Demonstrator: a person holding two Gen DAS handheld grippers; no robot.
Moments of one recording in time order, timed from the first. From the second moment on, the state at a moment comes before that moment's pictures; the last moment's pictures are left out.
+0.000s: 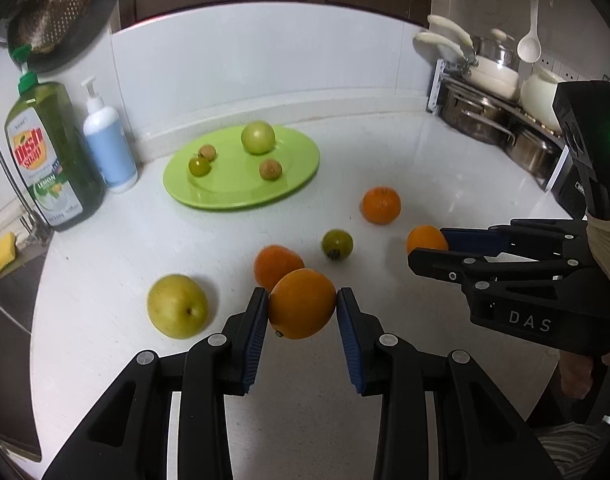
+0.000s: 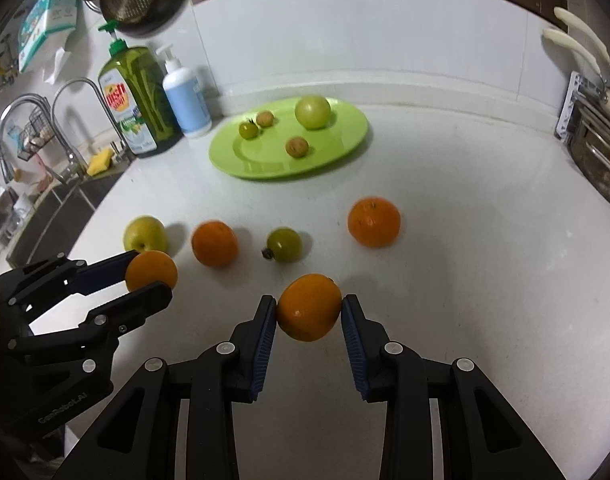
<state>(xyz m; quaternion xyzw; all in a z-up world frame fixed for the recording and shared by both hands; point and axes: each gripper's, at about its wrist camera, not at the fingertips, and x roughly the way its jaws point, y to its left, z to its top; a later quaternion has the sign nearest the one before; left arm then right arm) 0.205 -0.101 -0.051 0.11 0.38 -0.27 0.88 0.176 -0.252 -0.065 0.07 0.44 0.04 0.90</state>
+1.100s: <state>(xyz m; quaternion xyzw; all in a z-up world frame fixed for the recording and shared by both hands) 0.297 -0.104 0.027 0.12 0.30 -0.25 0.91 0.266 -0.246 0.023 0.05 0.34 0.07 0.94</state>
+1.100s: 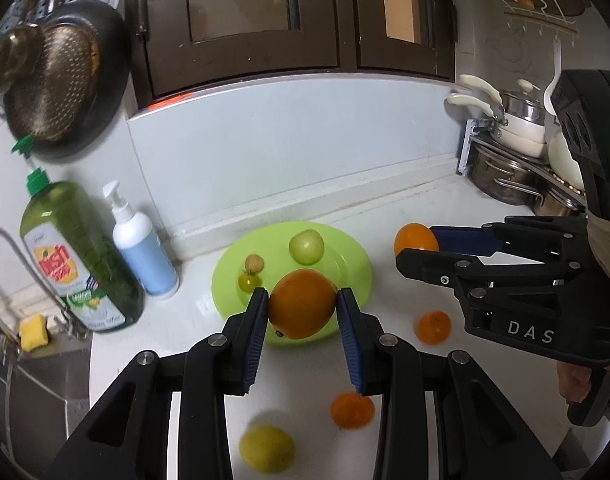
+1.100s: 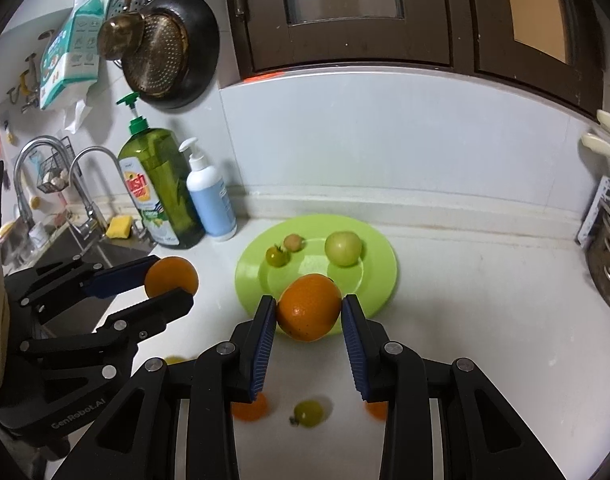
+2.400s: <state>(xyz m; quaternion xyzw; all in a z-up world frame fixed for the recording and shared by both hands) 0.459 -0.156 -0.074 0.16 0.43 -0.28 0.84 0.430 -0.271 -0.077 0.02 0.49 0.08 0.87</state>
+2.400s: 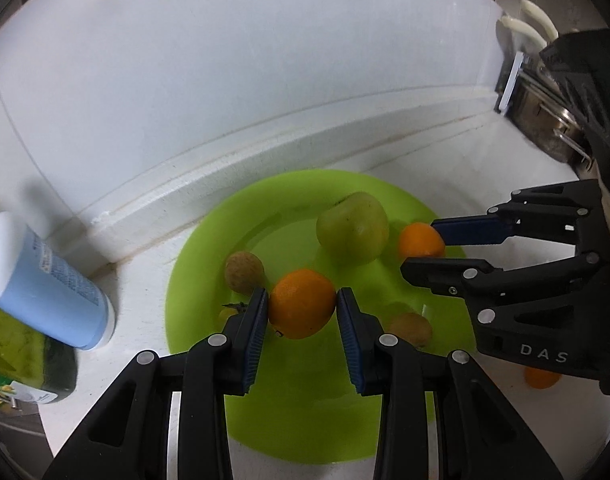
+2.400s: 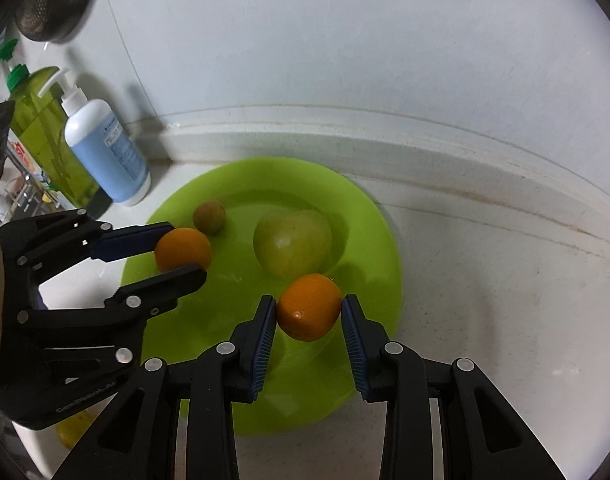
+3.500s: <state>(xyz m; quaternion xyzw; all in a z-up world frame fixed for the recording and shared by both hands) 0.420 -0.127 -0.025 0.14 0.38 -0.26 0.88 0.396 -0.262 -0.041 0.02 0.45 0.08 0.89</state>
